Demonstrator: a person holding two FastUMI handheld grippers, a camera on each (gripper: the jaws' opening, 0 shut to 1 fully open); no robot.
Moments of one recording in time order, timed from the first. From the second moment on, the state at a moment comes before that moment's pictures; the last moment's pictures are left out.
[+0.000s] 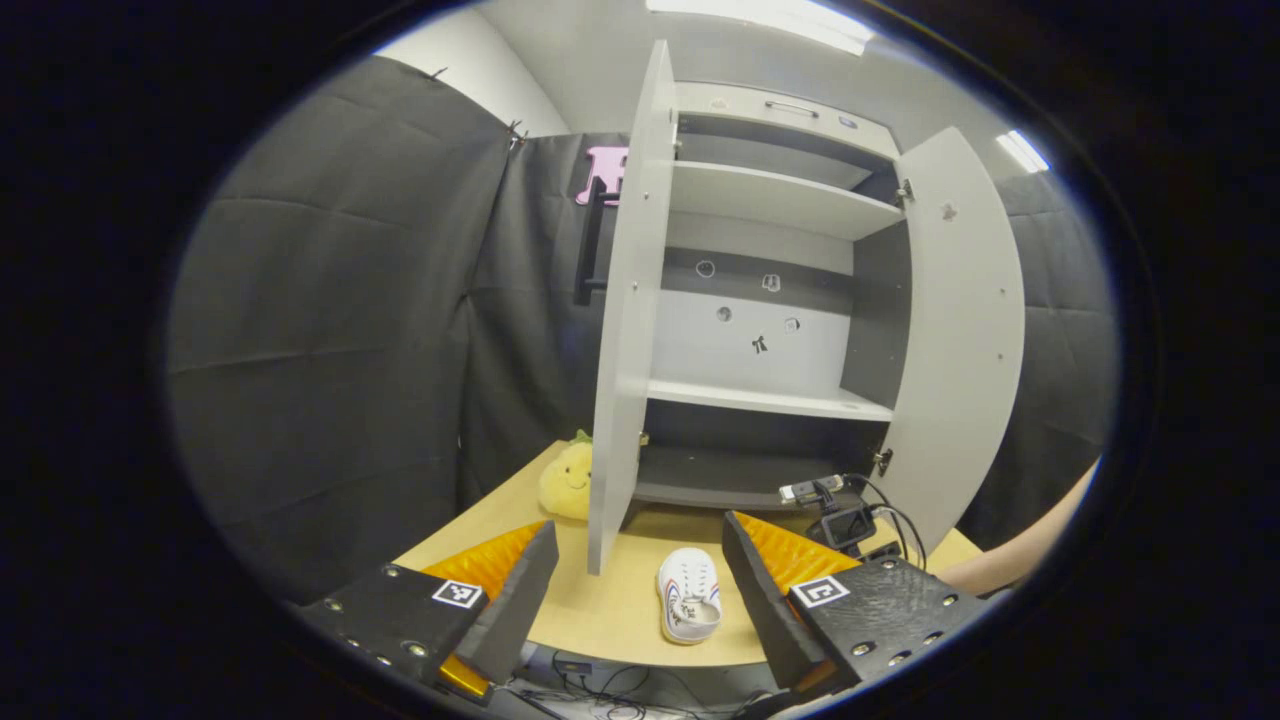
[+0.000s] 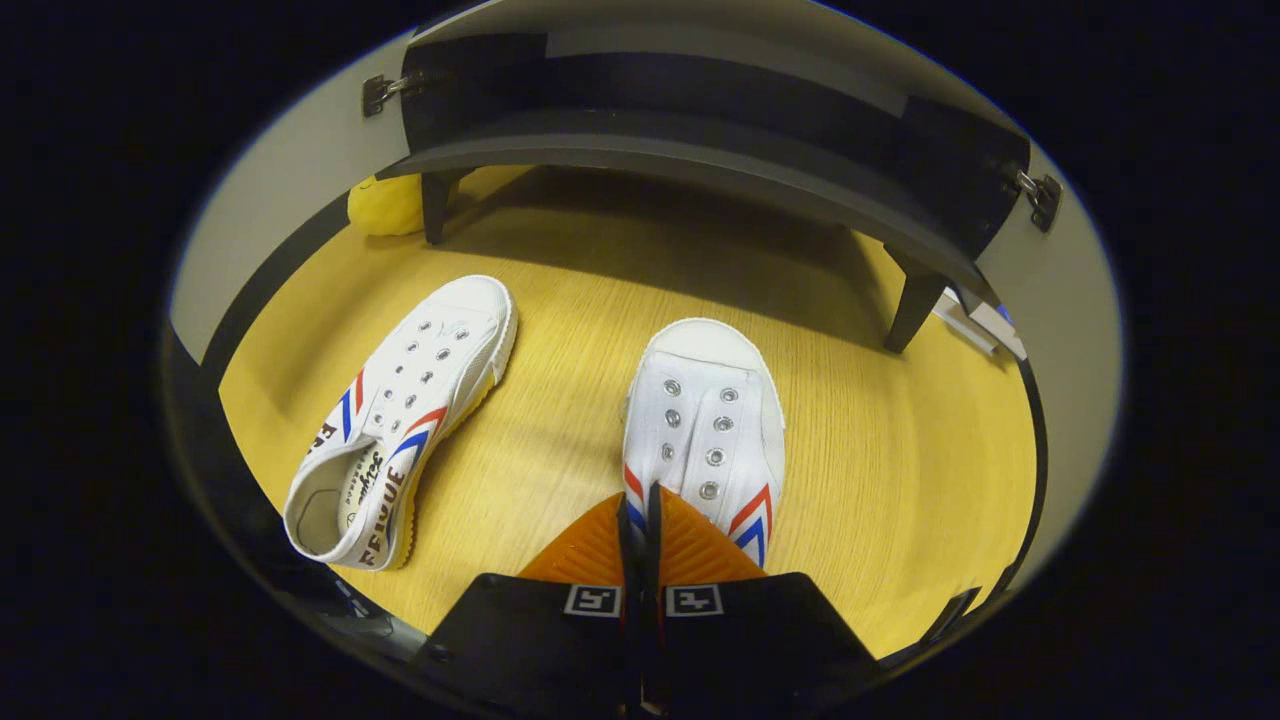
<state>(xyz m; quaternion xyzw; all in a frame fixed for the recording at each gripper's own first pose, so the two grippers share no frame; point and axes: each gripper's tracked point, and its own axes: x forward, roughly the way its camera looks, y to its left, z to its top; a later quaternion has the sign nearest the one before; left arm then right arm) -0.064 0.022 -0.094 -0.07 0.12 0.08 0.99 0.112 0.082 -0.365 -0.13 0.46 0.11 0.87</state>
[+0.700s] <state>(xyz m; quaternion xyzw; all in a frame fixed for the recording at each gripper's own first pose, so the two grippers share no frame) -0.051 -0.027 -0.084 -0.02 0.11 0.00 0.99 0.081 0.074 -0.237 -0.07 0.33 0.14 0.93</state>
